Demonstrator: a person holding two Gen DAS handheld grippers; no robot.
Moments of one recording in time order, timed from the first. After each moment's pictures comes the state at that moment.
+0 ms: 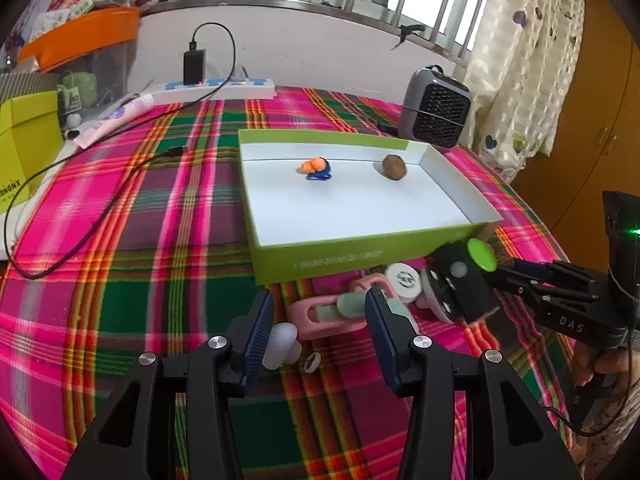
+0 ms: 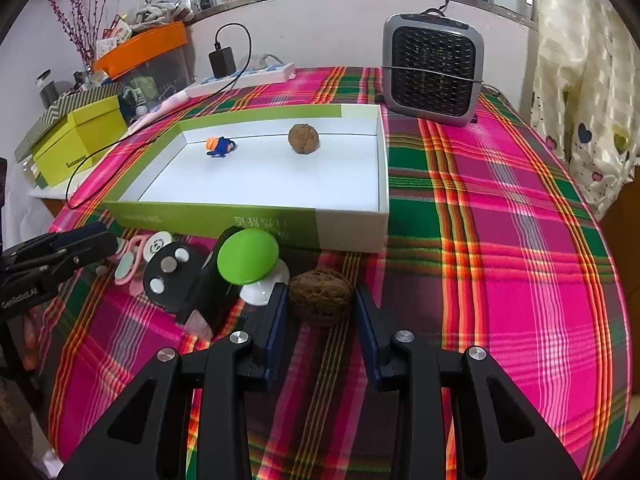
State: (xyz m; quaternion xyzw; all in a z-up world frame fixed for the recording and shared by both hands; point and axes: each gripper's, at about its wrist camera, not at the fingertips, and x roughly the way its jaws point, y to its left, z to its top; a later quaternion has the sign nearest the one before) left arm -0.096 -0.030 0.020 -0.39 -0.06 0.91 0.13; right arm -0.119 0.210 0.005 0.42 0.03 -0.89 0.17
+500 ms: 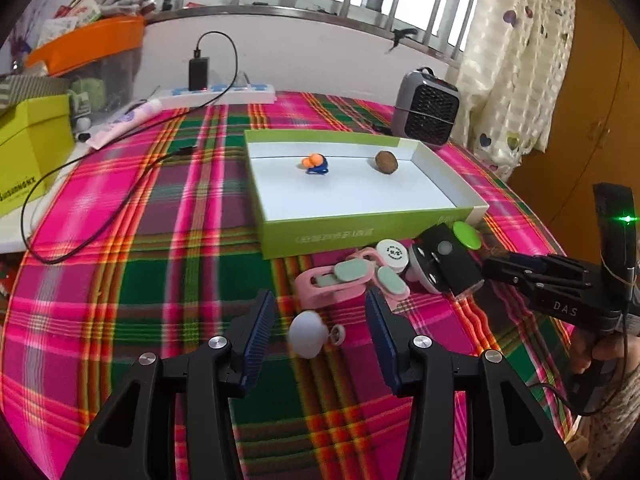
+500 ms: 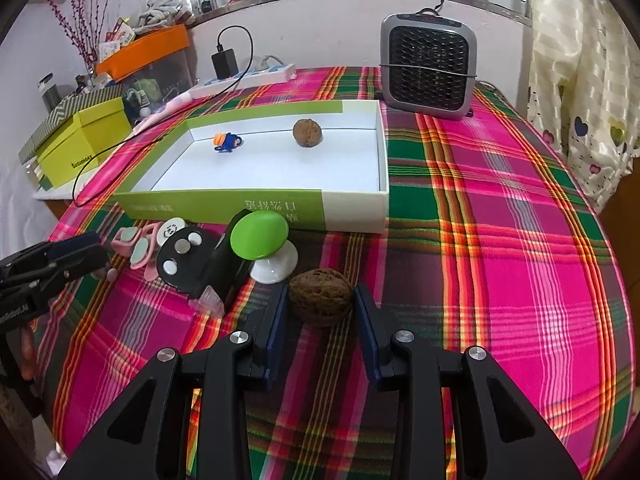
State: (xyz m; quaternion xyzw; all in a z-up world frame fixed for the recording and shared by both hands) left arm -0.067 -0.039 0.028 -0.39 -0.05 0.91 0.13; right arm -0.104 0.214 0.005 0.42 0.02 -0.89 0.17
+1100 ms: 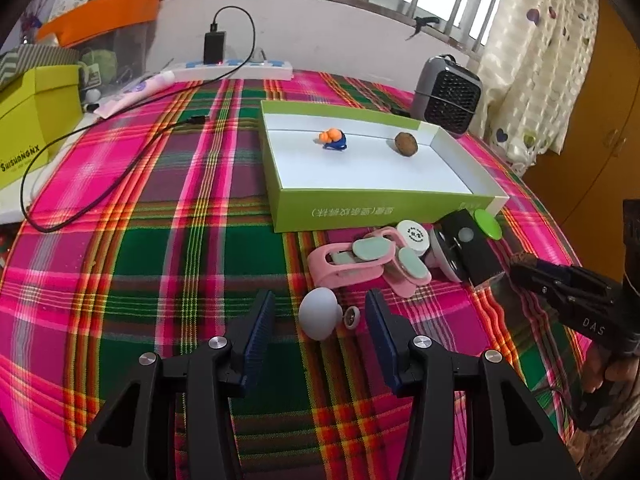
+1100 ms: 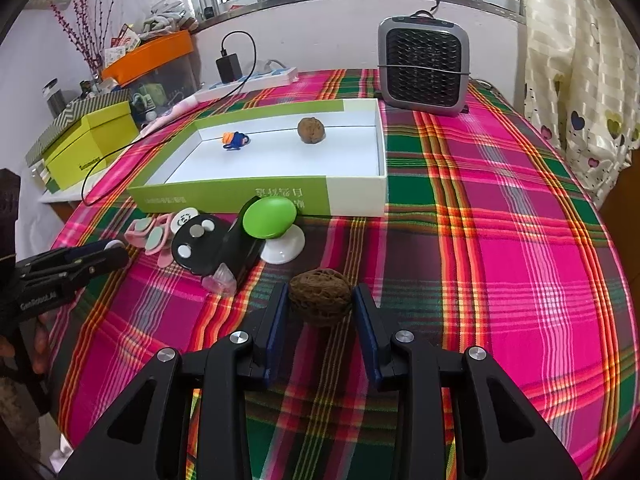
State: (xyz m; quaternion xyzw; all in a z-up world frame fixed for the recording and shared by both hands) left arm -0.075 -0.039 0.011 -0.42 -0.06 0.90 0.10; right arm -0.090 0.218 0.004 0.41 0.01 -0.89 0.17
